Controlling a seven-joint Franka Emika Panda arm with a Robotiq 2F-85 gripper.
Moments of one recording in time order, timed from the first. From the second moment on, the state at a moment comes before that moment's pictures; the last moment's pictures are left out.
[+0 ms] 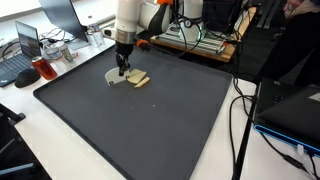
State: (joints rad) arm 0.25 0.46 -0.40 -2.36 -0.10 3.13 0.44
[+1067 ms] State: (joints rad) arm 0.49 0.46 -0.60 -2.31 0.05 3.04 0.42
